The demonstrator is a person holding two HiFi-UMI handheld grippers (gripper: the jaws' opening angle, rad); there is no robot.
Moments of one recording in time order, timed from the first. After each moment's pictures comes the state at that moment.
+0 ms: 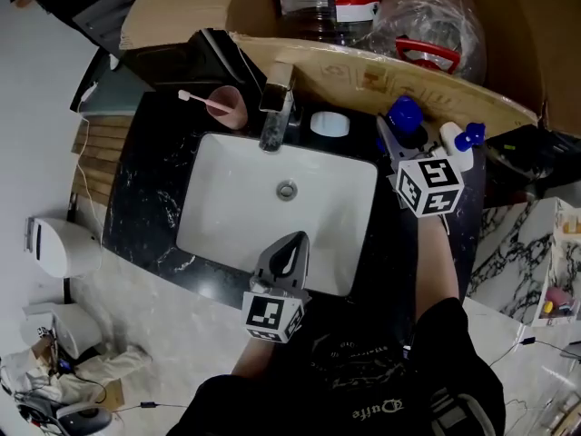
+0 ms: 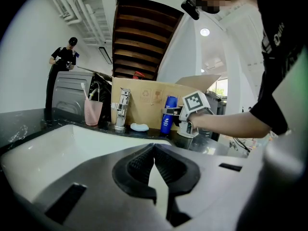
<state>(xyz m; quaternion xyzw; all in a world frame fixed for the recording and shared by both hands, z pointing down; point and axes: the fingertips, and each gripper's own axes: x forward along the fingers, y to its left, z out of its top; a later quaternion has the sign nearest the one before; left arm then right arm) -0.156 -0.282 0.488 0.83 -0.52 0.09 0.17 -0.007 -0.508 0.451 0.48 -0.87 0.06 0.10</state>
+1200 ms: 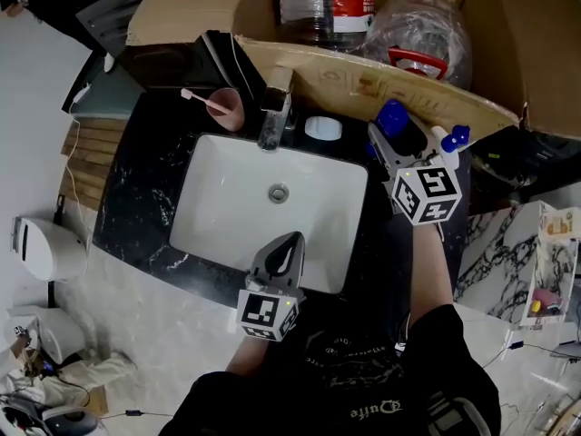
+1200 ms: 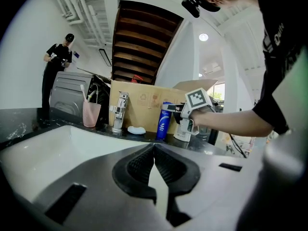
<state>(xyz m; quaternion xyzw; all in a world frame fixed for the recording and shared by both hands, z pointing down) -0.154 -0.273 0.481 0.84 -0.51 0.06 0.16 -0.007 -0.485 0.412 0.49 -0.87 0.04 0.08</state>
